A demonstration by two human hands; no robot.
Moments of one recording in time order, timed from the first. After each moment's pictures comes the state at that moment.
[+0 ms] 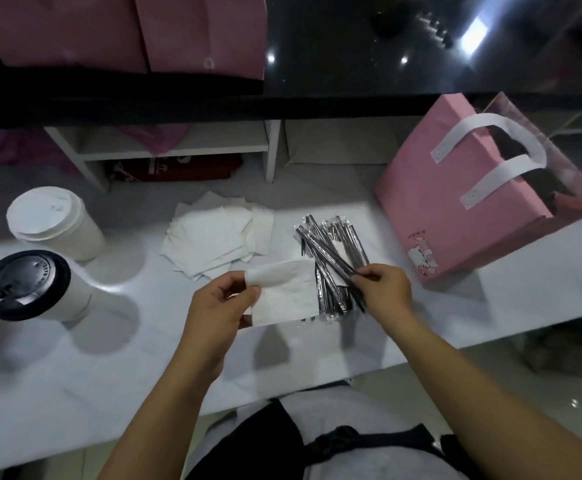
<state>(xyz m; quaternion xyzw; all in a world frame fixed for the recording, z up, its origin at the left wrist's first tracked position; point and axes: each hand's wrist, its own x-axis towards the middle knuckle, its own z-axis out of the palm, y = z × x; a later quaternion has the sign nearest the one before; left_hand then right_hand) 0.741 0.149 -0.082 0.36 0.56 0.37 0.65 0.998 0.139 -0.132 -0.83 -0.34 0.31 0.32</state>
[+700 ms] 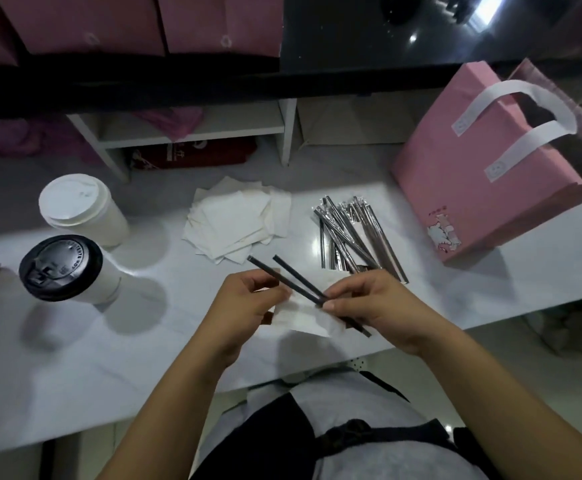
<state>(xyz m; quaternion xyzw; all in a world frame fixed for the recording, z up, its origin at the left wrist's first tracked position) 0.723 0.142 -0.080 0.44 0.53 0.25 0.68 0.931 0.094 -0.065 -0.63 -0.36 0.62 0.31</state>
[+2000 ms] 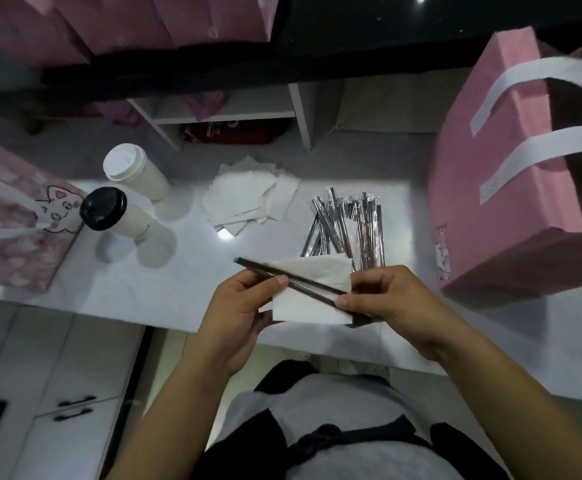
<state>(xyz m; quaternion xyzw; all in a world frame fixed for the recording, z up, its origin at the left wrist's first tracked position) 0.877 0.079 -0.035 0.22 0.63 0.43 0.61 1.087 0.113 -0.066 -0.44 -0.40 0.76 0.26</state>
